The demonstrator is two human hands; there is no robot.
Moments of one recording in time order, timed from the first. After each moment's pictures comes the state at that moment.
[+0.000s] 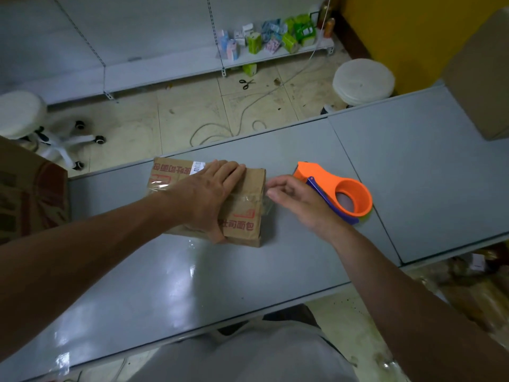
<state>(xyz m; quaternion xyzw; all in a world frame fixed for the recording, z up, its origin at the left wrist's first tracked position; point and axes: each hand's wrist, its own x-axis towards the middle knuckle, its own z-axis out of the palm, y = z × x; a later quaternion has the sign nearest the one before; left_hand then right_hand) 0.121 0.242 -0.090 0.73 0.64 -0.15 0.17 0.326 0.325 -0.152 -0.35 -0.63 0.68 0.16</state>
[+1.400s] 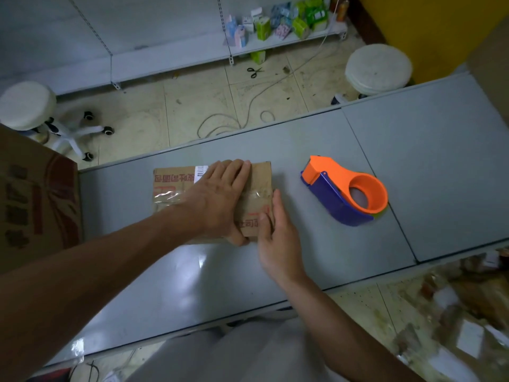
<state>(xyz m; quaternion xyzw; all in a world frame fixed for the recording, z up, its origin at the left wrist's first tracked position) 0.127 0.227 -0.112 0.72 0.67 -0.12 0.13 0.286 0.224 -0.150 -0.52 -0.65 0.51 0.20</state>
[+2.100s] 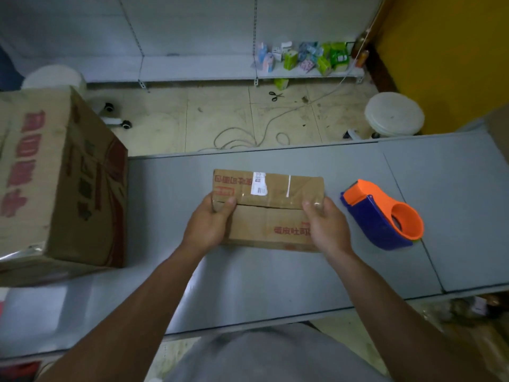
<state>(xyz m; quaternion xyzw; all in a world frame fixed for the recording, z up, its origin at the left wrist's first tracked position) 0.063 0.132 -0.156 0.22 0.82 0.39 0.36 0.252 0.254 -0.142 -0.60 -0.67 0.42 0.13</state>
